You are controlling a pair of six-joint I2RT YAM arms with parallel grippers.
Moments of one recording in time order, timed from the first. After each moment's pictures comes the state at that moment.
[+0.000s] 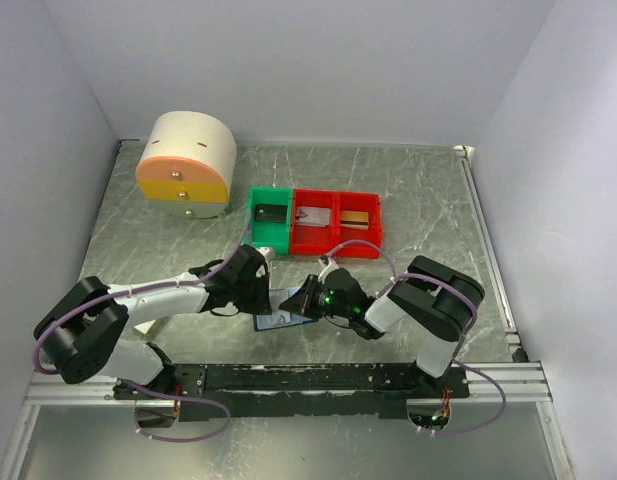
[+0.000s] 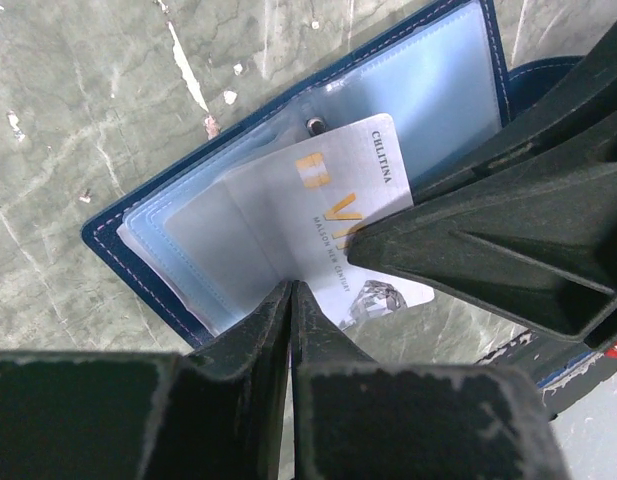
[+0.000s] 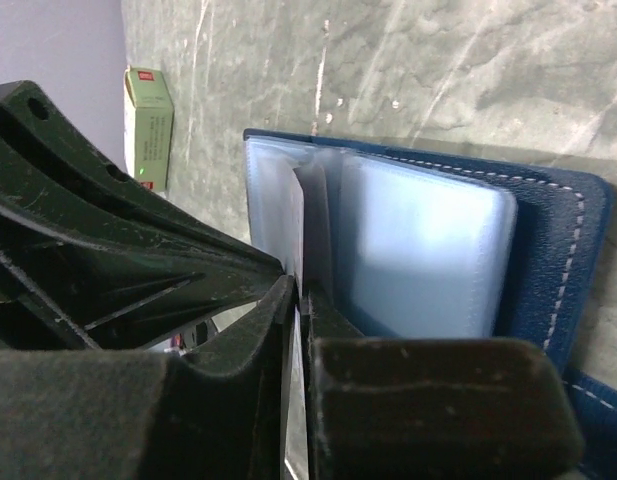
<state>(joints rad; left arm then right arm) -0.79 1.39 0.61 -0.20 0.12 -0.59 0.89 1.77 0.36 0.97 -0.20 1.13</state>
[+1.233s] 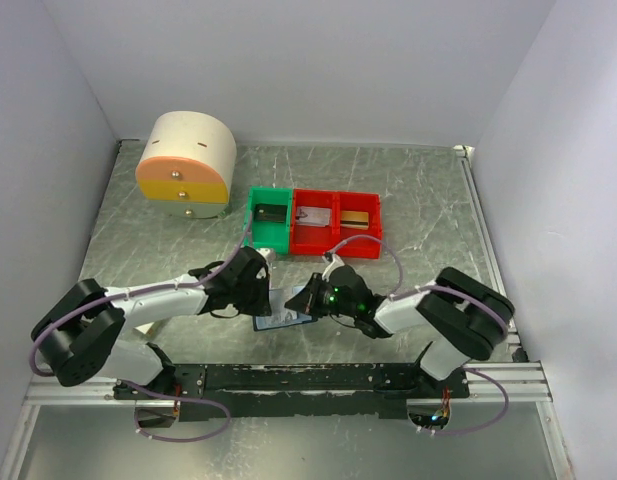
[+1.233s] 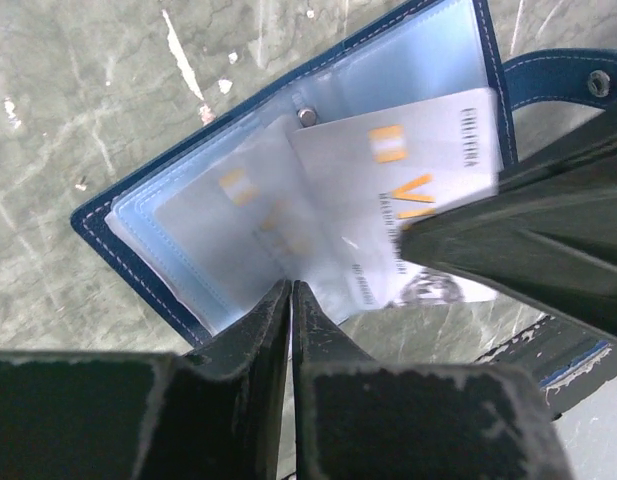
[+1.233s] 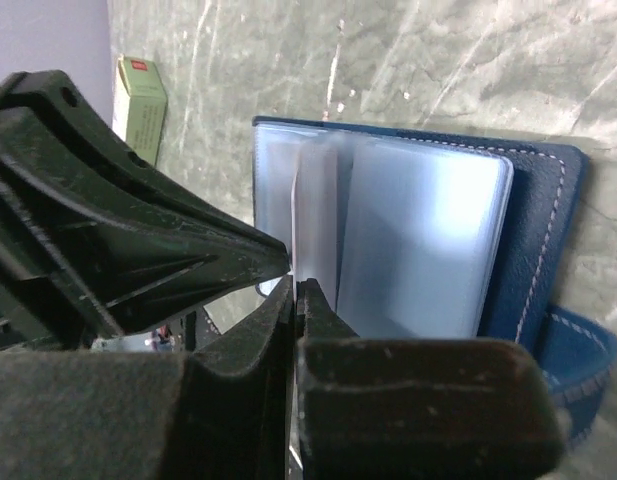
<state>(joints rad) -0.81 1.39 0.61 -0.20 0.10 -0.60 0.88 1.62 0.36 0.79 -0.19 1.06</state>
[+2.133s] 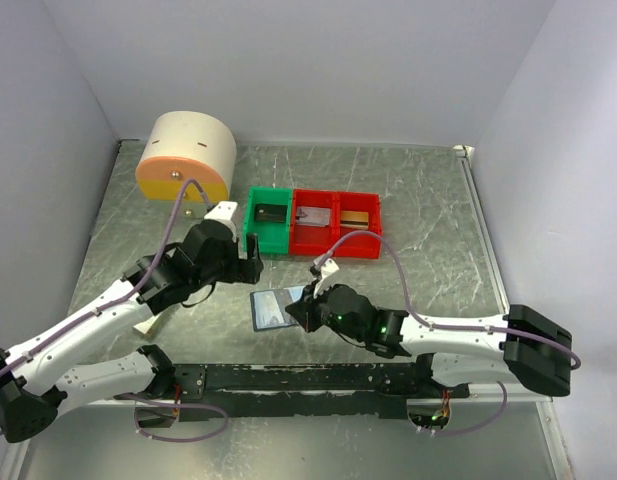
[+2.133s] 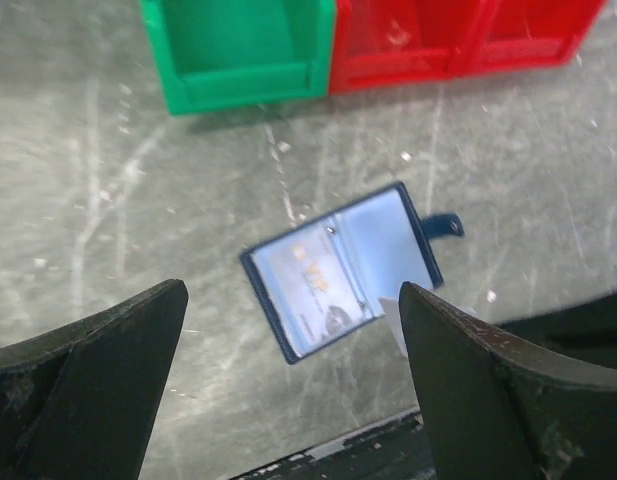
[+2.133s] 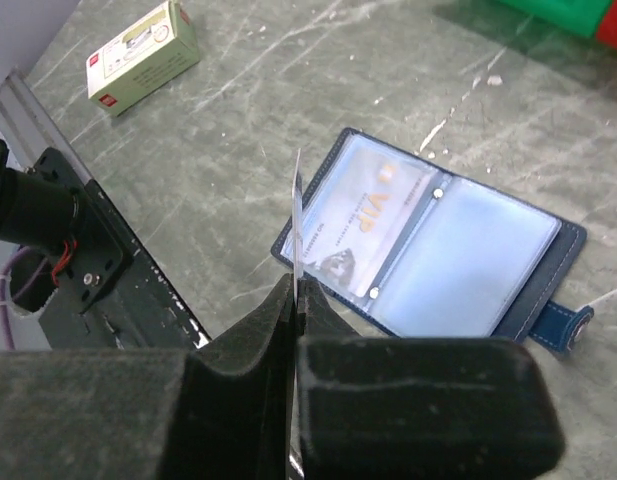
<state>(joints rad) -0.82 0.98 0.88 -0.59 -0.23 -0.55 1.17 1.14 0.41 0.35 0.19 0.58</state>
